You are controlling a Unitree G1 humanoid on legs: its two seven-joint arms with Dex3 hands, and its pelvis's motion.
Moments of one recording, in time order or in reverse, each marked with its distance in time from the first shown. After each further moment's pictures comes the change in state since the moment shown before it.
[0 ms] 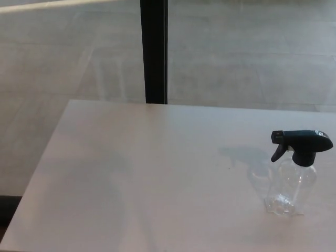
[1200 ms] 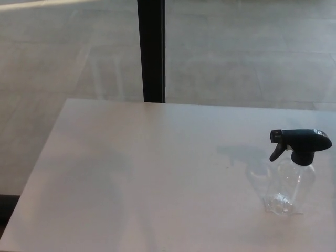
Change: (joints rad) left_arm -0.026 0.002 0.022 0.024 -0.025 -0.008 -0.049; right_arm -0.535 -0.222 0.096 -0.827 0.151 0.178 0.127
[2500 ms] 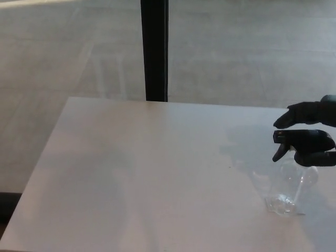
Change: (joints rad) left_arm -0.002 0.000 0.000 0.000 -0.001 0.000 -0.005; right_arm -0.261 -0.197 0.813 -0.186 -0.473 0.185 0.428
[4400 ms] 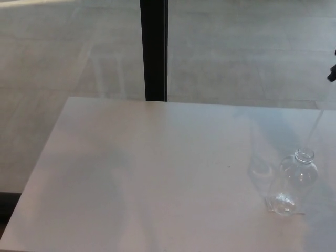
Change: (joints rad) left_arm 0.019 -0.007 -0.002 0.015 -0.002 -0.021 0.000; right_arm -0.087 0.024 -0.355 0.178 -0.237 -0.239 -0.355
